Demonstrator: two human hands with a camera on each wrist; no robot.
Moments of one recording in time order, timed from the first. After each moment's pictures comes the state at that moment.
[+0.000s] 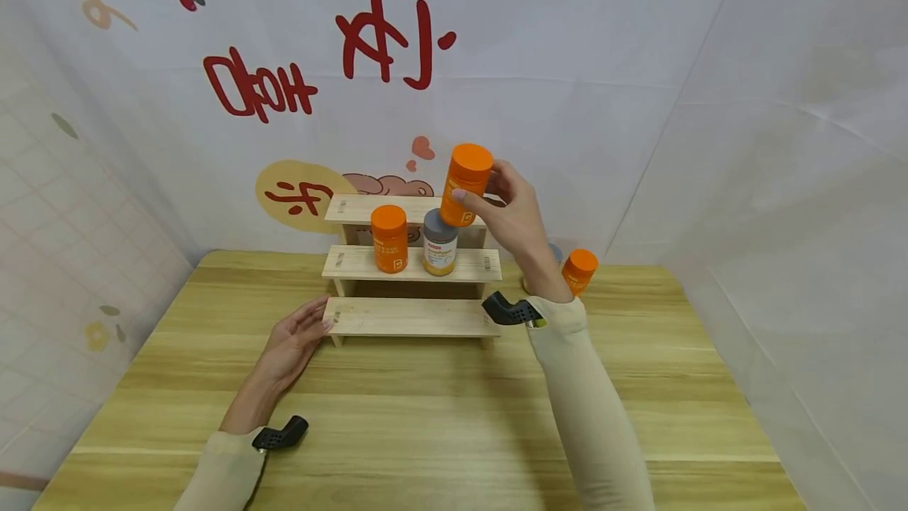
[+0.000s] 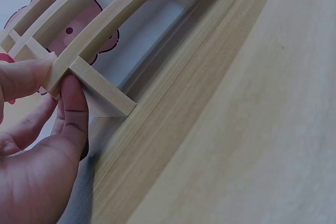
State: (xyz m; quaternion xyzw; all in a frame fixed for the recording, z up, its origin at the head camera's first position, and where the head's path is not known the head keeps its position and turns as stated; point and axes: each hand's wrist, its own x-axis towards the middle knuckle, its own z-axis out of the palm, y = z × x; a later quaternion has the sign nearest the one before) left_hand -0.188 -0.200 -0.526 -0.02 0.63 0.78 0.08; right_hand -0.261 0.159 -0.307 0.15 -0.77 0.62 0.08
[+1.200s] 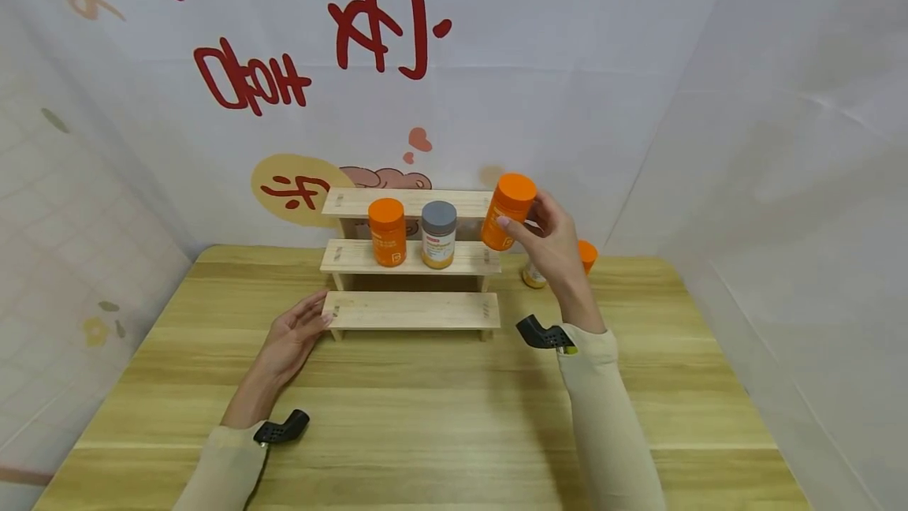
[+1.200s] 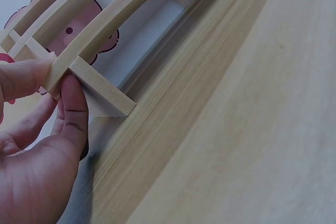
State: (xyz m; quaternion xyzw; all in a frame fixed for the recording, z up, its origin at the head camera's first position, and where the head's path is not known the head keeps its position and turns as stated) left_hand -0.190 -0.199 -0.525 -0.02 0.62 0.78 0.07; right_hand -0.242 0.218 -0.356 0.12 -0.77 0.63 0.08
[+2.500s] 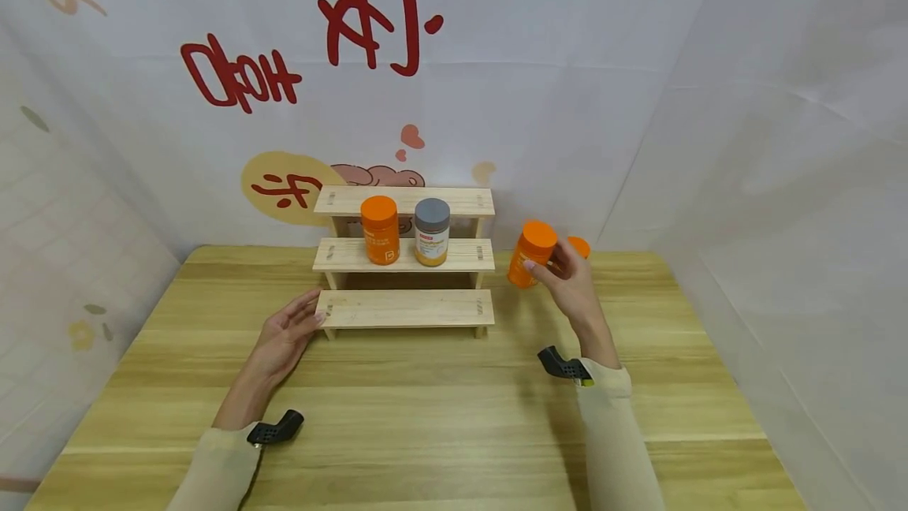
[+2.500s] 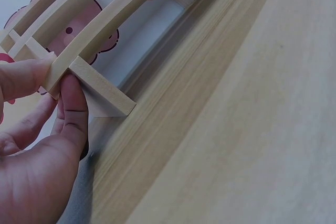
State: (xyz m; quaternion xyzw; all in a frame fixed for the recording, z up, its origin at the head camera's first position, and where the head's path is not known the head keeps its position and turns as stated) left_hand -0.190 -0.200 -0.525 -0.03 0.62 0.78 0.08; right_hand -0.221 0.271 -0.430 0.07 -0.78 0.62 0.05
